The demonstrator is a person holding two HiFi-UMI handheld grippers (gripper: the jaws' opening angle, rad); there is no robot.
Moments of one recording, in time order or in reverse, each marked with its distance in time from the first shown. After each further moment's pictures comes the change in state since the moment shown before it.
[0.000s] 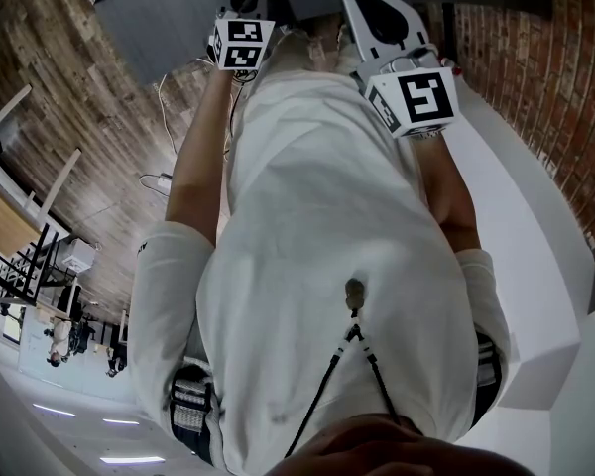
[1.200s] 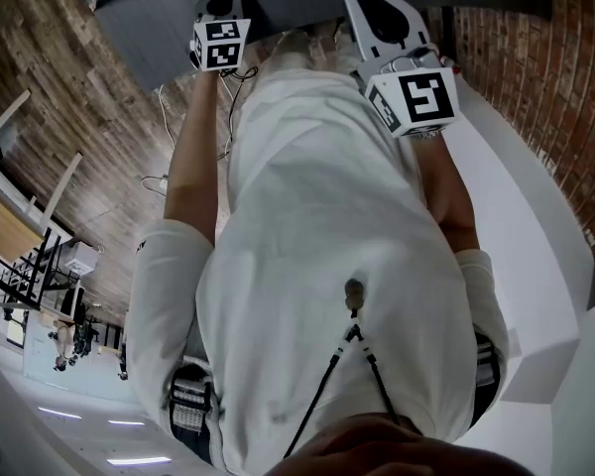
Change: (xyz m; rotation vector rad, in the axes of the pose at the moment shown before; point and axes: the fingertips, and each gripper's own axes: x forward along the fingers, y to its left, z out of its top) left arm 0.001 0.066 -0.031 -0.042 0.082 0.080; right arm 0.022 -0.001 0.009 0.004 0.005 -0.026
